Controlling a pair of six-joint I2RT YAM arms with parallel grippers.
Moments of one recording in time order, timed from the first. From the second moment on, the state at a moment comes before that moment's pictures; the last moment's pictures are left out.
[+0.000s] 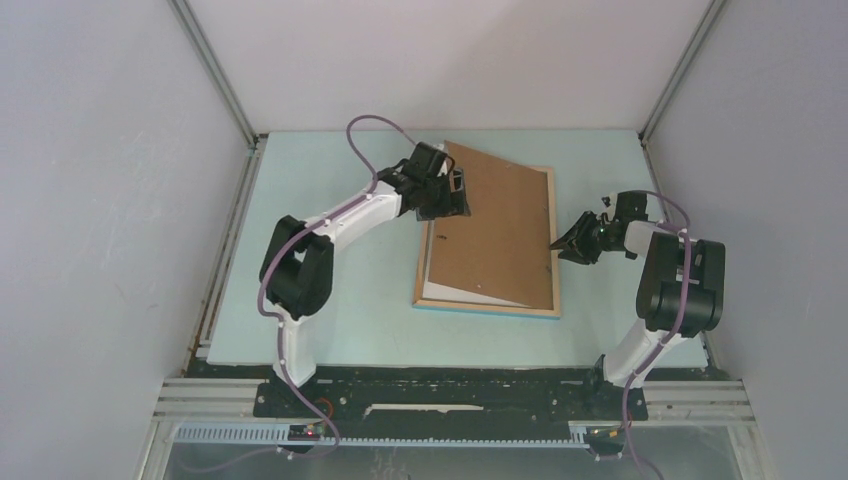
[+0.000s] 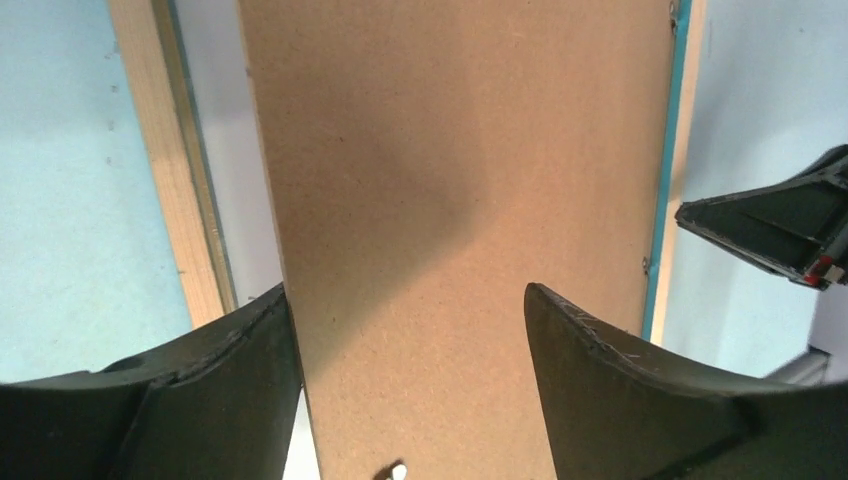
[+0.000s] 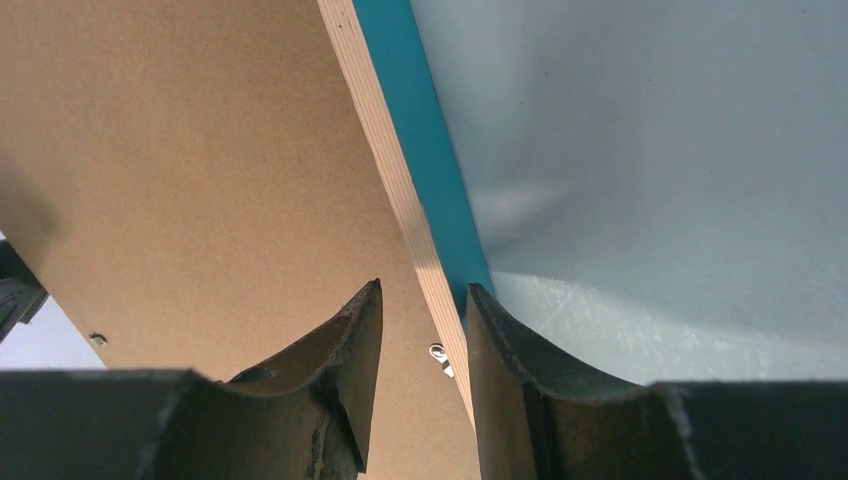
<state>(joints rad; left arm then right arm) -0.60 1.98 1.59 -0.44 0.12 -0.63 -0.22 1.74 0.92 -0.28 -0.61 0.48</state>
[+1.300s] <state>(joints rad) -0.51 1.70 1.02 -0.35 0.21 -0.59 0.16 1.52 1.04 -0.40 -0.37 0.50</state>
